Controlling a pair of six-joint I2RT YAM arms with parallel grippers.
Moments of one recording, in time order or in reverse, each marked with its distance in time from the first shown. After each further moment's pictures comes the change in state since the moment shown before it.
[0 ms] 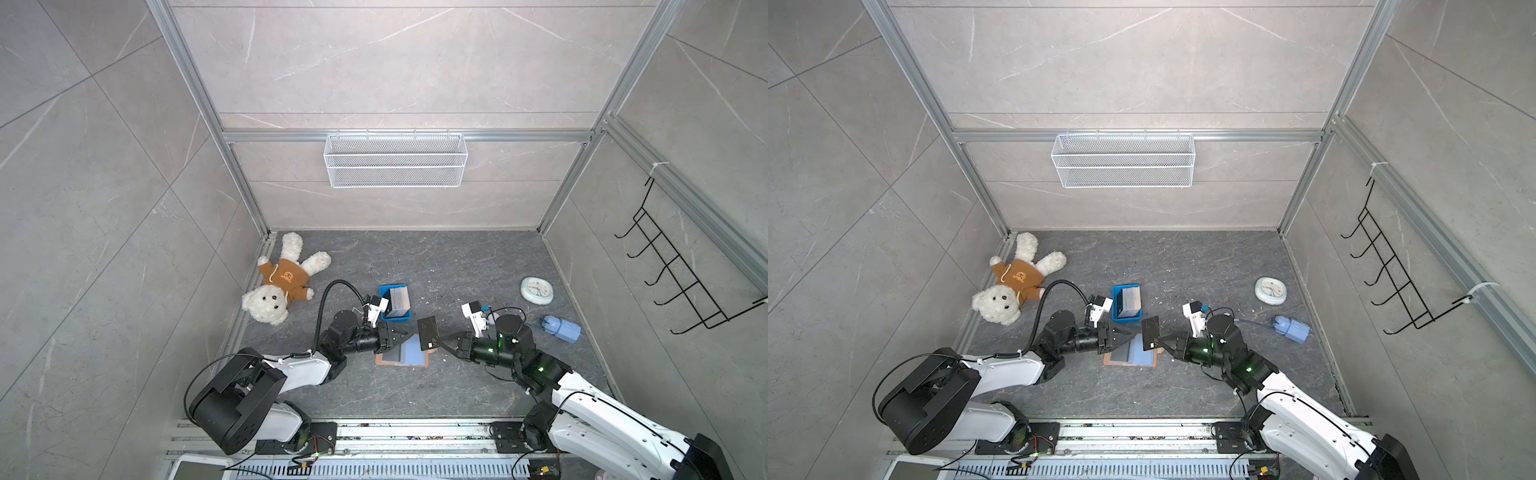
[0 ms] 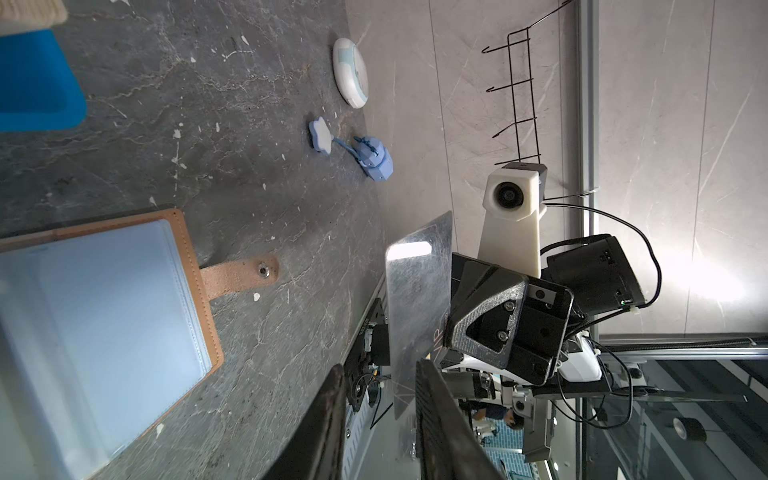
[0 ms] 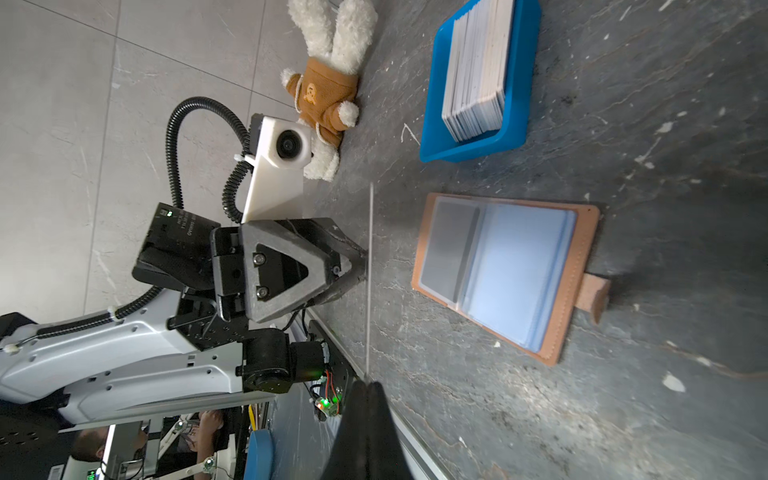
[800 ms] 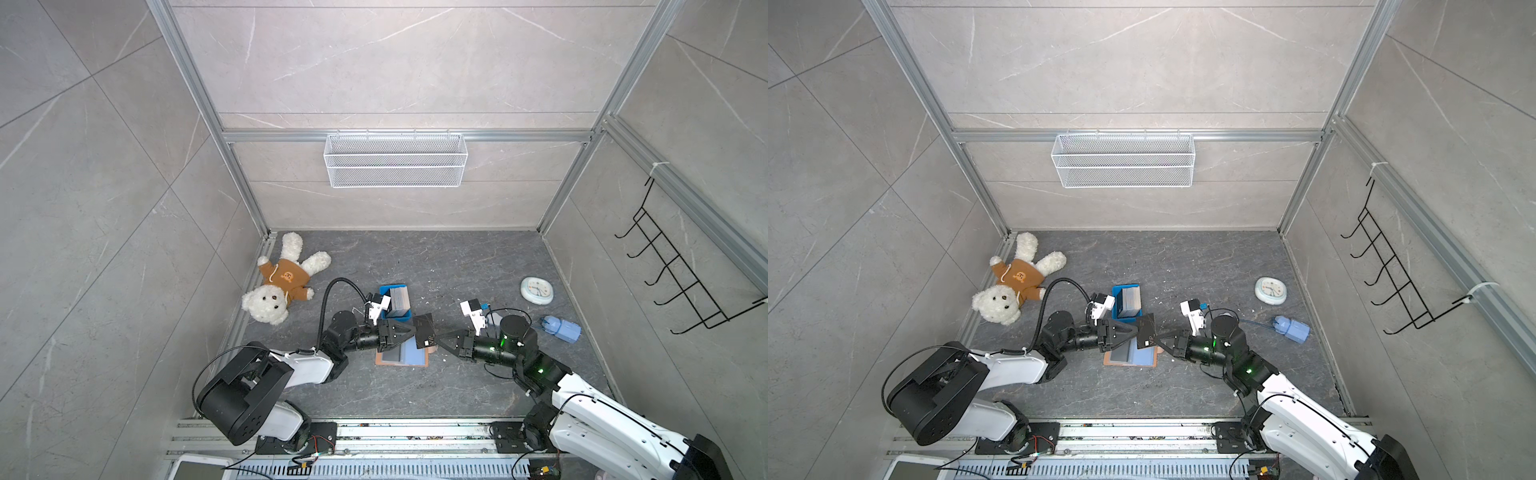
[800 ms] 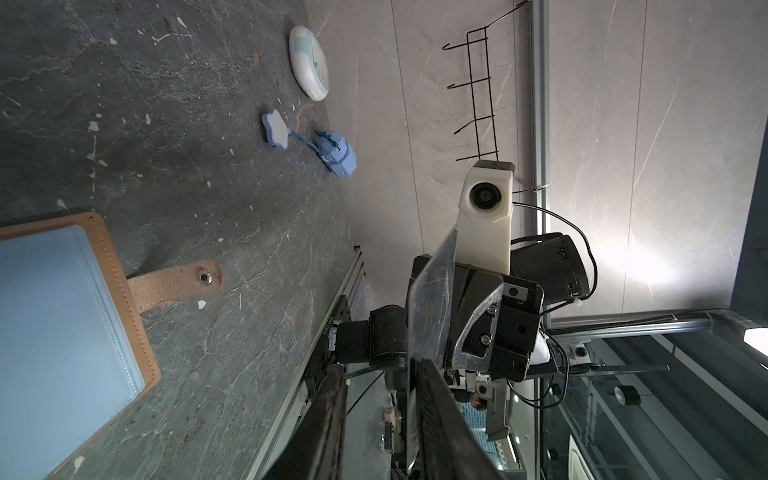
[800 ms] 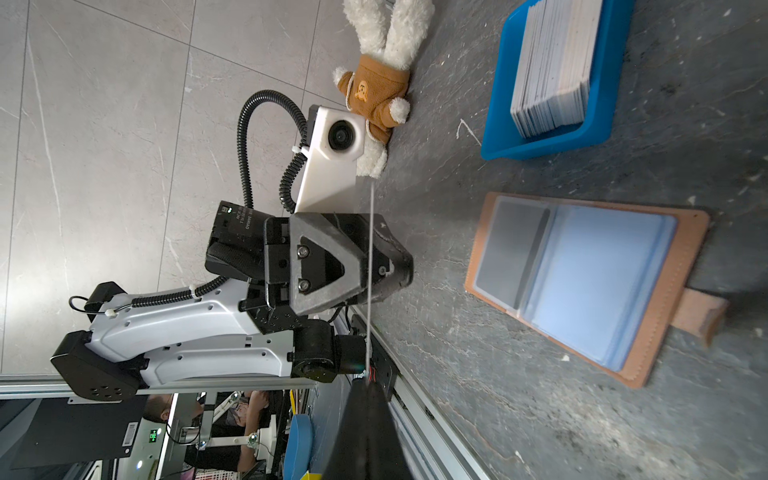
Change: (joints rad) left arm -0.002 0.055 0.000 0.187 0.052 -0.131; right arm 0.000 -0.002 -0.024 0.149 -0.075 0.089
